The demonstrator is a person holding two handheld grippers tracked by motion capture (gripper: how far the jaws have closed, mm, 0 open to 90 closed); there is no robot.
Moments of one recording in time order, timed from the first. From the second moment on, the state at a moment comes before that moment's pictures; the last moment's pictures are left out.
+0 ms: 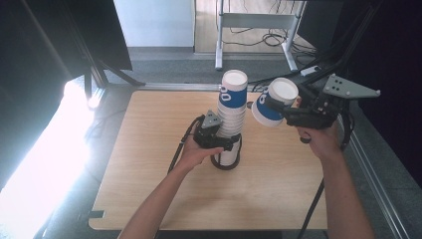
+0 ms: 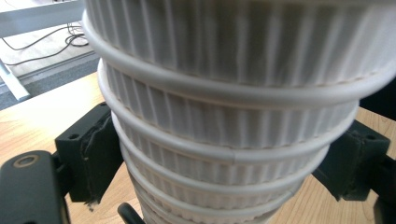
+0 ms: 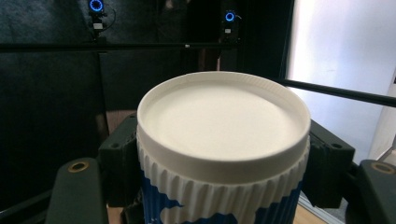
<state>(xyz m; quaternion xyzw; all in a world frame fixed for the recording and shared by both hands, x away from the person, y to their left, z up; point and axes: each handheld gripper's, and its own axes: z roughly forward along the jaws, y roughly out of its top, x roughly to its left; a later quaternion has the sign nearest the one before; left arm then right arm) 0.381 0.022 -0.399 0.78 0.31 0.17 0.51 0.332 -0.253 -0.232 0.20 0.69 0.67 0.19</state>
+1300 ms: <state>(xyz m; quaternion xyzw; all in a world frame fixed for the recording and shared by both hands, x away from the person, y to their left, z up) 0.327 0.076 -0.425 0.78 0.32 0.16 0.52 0.306 -0.229 -0.356 0.21 0.72 0.66 0.11</state>
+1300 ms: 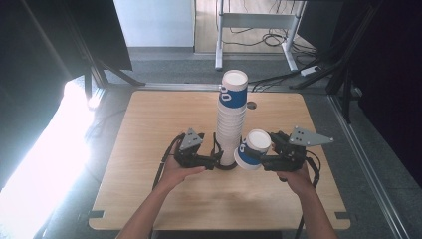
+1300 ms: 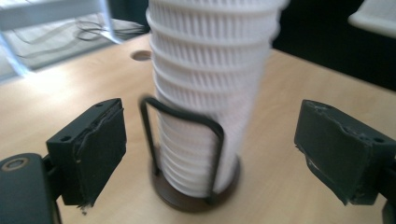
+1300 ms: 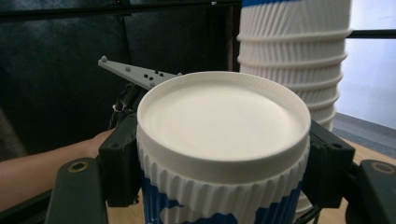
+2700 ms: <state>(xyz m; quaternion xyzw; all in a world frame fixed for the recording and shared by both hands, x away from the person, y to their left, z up) 0.258 0.099 -0.445 0.79 0.29 0.14 0.52 0.286 -0.178 -0.446 0.23 0.74 0.63 0.10</state>
